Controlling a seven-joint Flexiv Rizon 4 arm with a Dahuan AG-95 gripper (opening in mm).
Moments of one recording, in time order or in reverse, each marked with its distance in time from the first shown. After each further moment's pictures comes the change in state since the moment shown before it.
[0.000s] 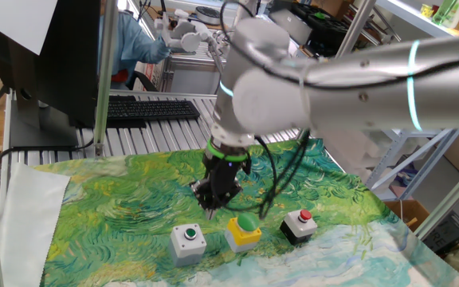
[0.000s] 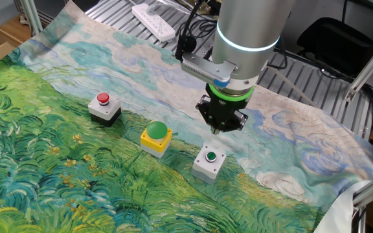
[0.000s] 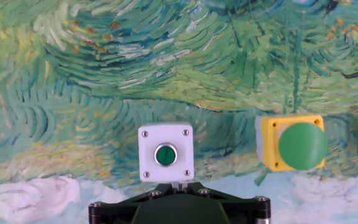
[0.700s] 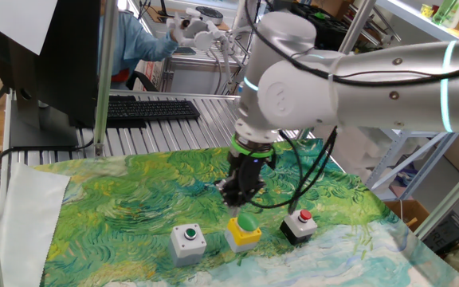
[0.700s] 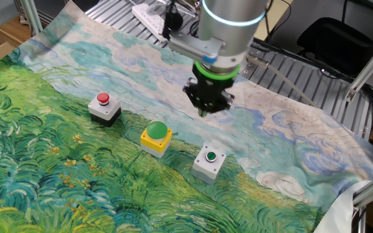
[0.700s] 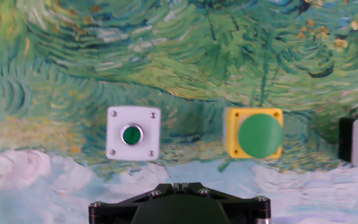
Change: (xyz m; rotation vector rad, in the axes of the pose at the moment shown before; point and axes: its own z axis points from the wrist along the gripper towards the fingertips) arm 0.029 -0.060 -0.021 0.017 -0.003 -0.111
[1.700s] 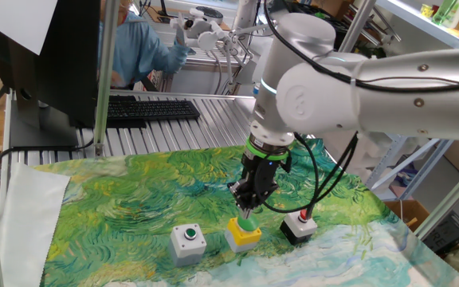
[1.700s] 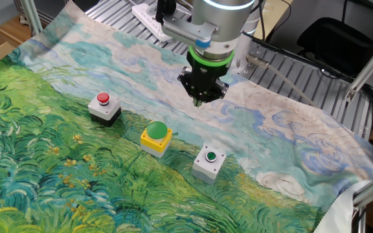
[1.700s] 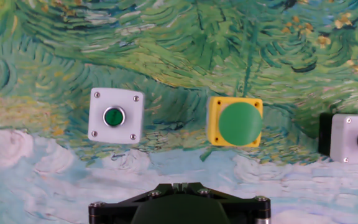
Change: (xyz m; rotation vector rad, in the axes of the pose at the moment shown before) arm 0.011 -0.011 -0.002 0.000 -0.010 0.024
